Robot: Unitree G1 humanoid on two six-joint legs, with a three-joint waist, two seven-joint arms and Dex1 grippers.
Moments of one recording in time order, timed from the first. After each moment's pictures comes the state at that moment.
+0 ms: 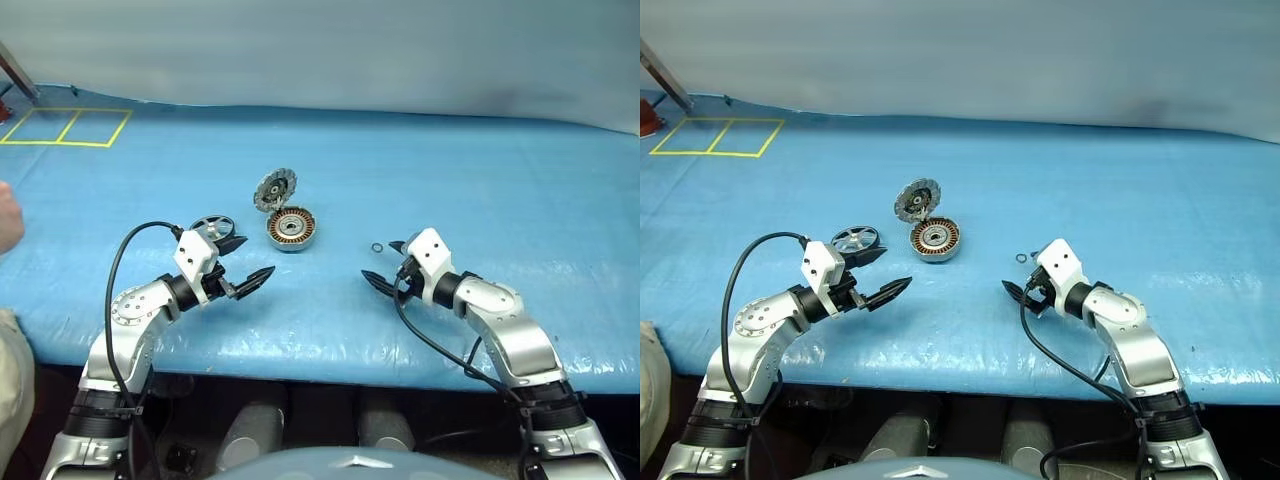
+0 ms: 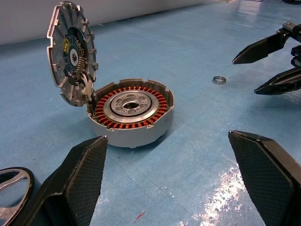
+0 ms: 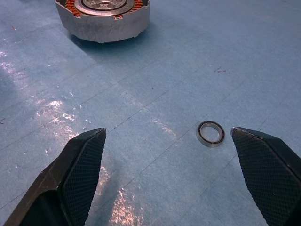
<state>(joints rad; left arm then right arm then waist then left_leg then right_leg) -0.09 0.49 0.02 -0.12 -0.35 0.23 -0.81 -0.15 -0.50 0.07 -0.16 0.17 0.44 0.66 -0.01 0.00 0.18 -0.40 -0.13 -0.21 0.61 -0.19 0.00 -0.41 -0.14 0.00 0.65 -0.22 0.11</state>
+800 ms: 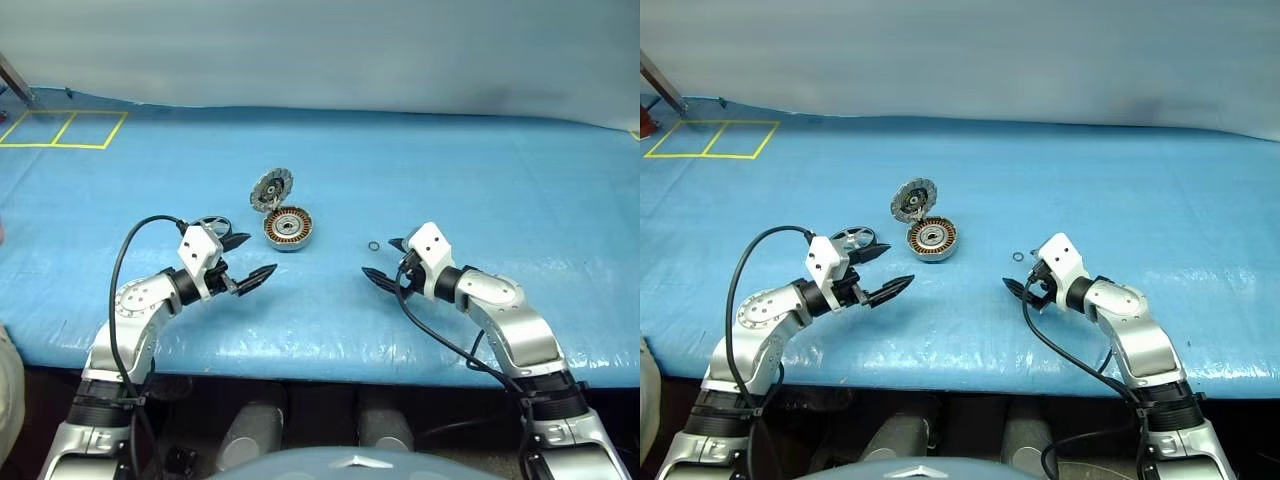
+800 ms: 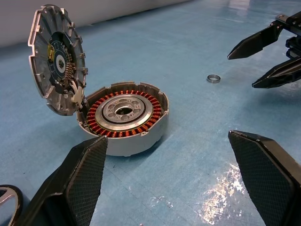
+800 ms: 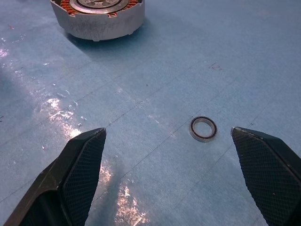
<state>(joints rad) -0.14 0.50 0.01 -0.08 -0.33 0.23 -0.84 -0.19 -0.51 0.07 -0.14 0.19 0.47 0.68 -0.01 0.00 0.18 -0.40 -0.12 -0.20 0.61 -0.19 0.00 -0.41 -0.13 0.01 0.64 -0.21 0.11</state>
